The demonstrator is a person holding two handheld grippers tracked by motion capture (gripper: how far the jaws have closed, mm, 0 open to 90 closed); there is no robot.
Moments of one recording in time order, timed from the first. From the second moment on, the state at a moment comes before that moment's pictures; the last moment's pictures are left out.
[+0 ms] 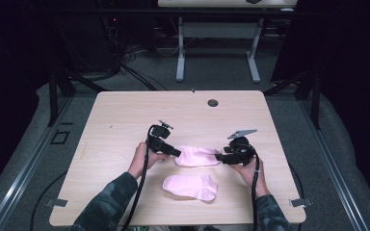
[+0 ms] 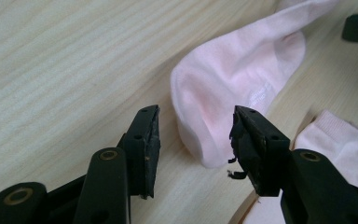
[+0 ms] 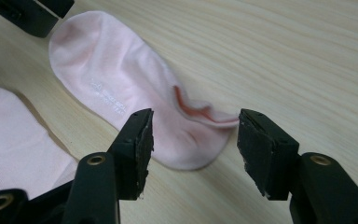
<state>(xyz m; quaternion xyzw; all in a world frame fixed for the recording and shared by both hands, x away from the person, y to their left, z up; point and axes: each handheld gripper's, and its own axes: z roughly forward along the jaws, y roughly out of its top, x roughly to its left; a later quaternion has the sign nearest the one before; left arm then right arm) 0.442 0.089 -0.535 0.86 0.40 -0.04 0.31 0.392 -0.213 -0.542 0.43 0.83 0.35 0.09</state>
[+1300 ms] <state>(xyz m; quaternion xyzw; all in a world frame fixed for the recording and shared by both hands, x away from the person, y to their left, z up) 0.410 0.105 -0.526 0.86 0.39 0.04 0.33 0.385 -0.183 -0.539 0.41 0.83 0.35 0.12</state>
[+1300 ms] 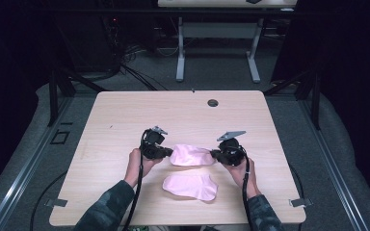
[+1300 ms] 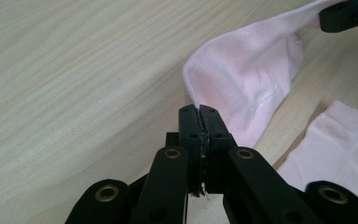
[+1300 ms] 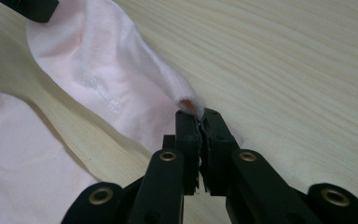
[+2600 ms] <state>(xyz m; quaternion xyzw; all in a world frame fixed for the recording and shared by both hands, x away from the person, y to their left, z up) 0.334 0.125 -0.485 0.85 0.36 0.00 0.38 0.295 -0.197 -0.477 0.40 0.83 0.39 0.09</state>
